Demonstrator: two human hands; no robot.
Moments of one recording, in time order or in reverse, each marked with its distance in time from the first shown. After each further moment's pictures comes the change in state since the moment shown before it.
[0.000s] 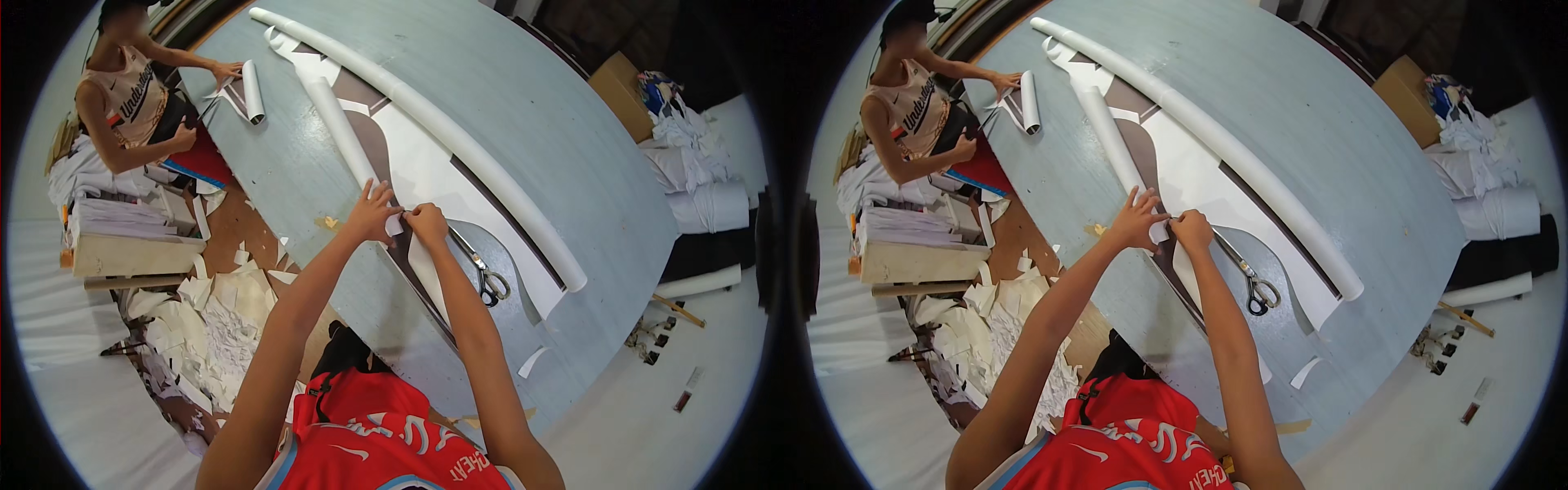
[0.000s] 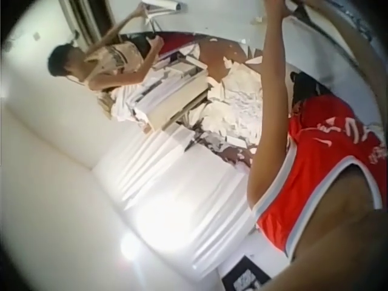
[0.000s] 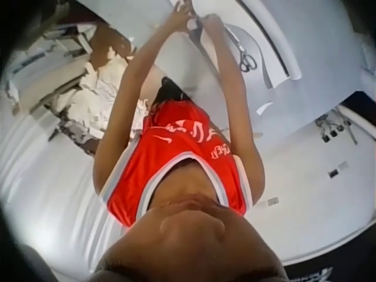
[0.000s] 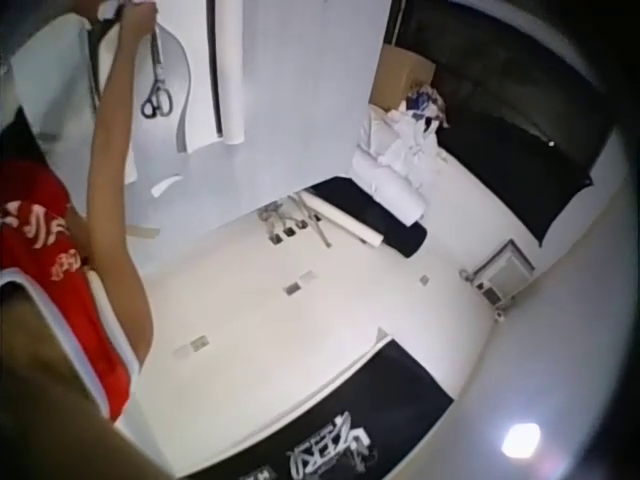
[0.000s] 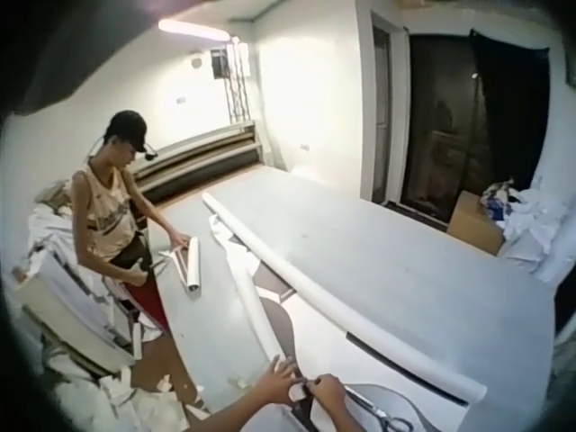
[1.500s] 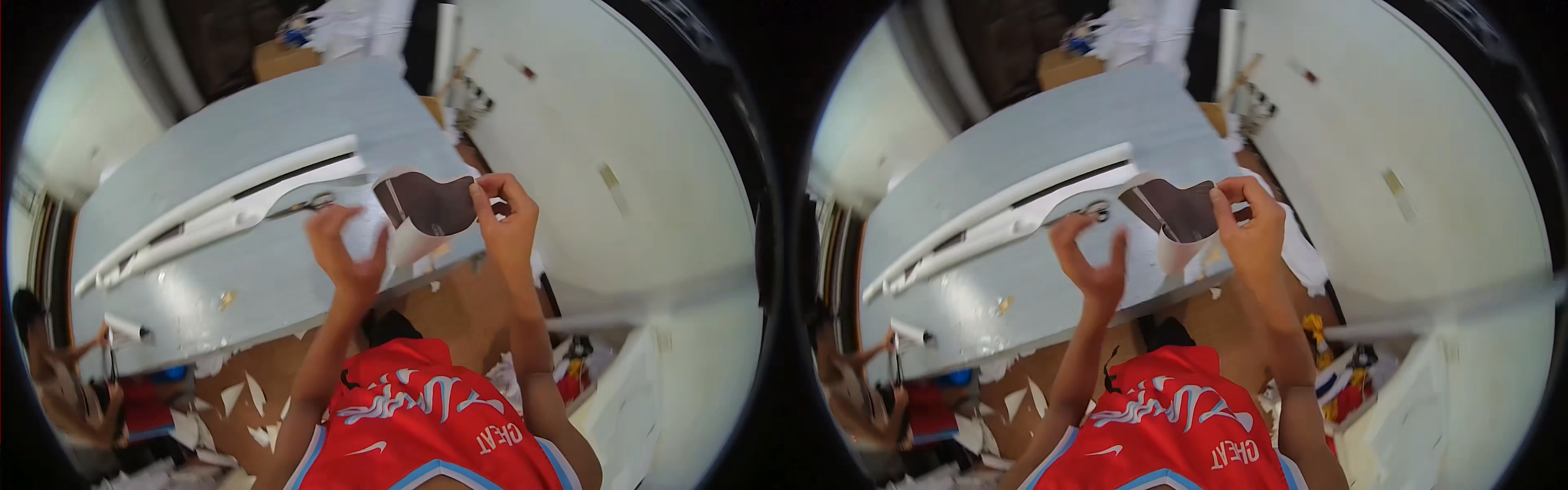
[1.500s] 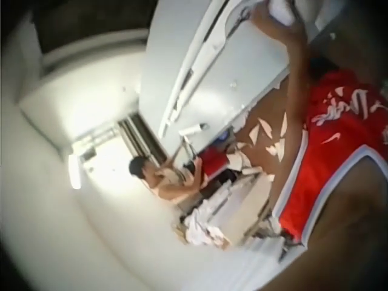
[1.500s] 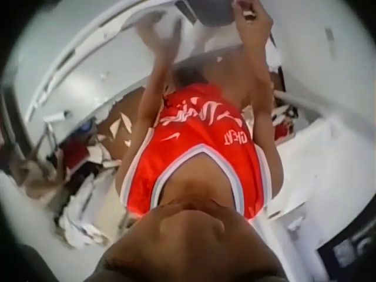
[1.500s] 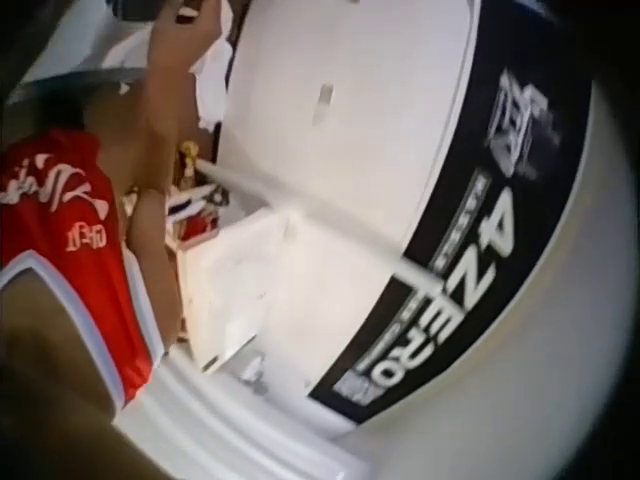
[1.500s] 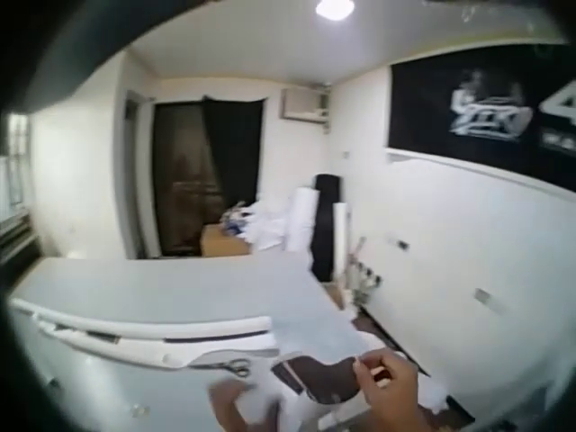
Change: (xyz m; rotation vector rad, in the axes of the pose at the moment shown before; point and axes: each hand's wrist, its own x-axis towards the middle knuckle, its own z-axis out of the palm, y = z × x) left_hand -0.272 0.297 -0.202 -1.101 1.018 0.717; right_hand -0.617 -0.096 -0.143 0.244 1.489 0.030
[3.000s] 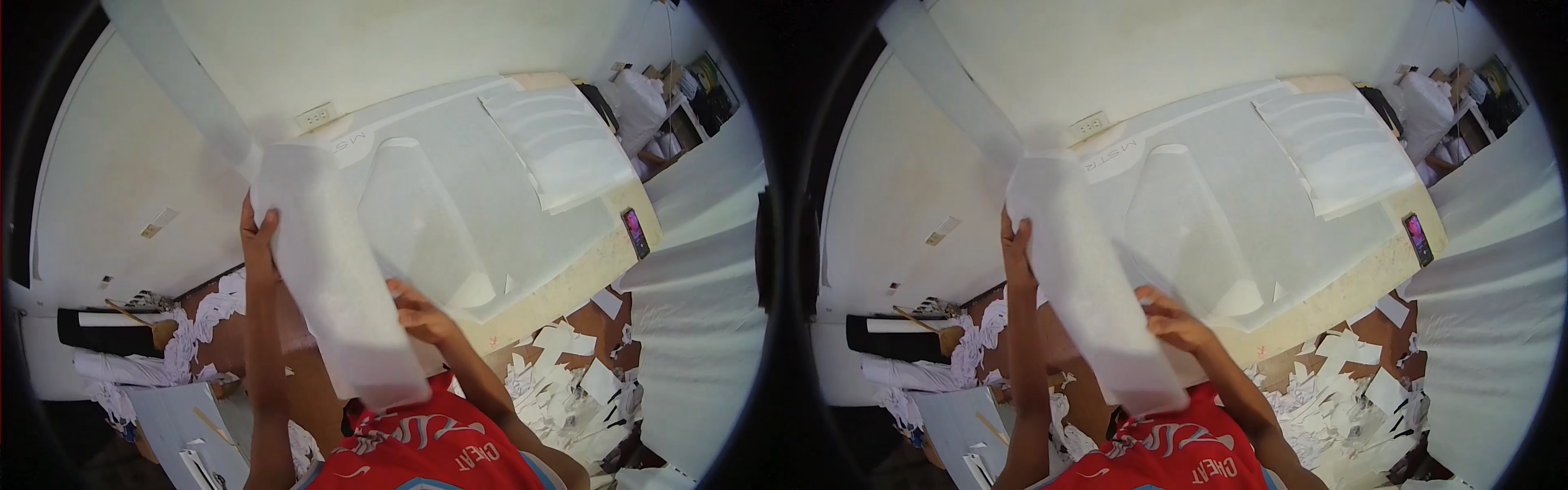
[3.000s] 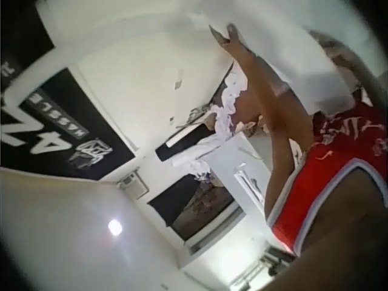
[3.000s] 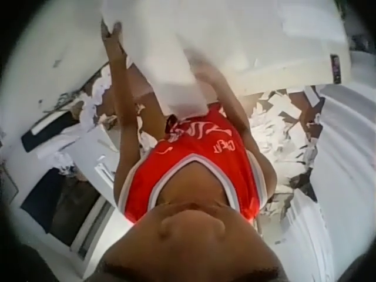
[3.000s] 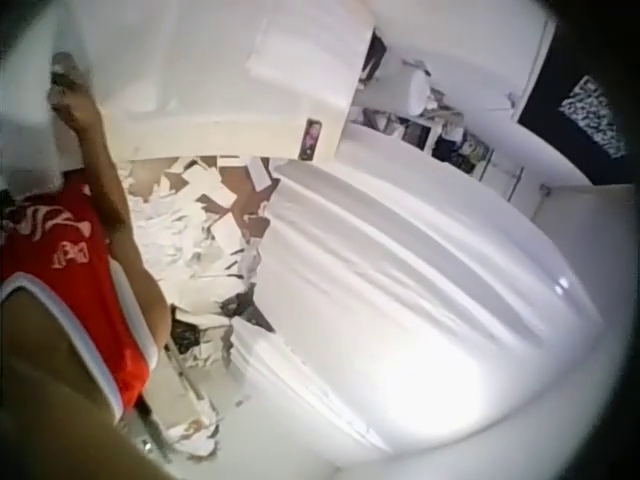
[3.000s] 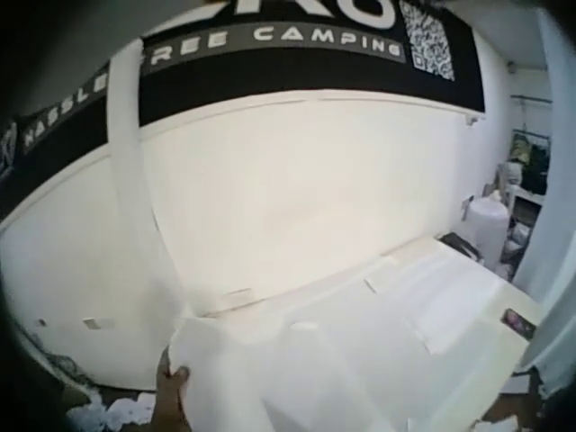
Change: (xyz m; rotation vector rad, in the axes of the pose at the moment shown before) left_hand -0.444 0.781 0.368 -1.453 -1.763 -0.752; right_hand -0.576 0.130 -0.709 1.233 0.766 0.292
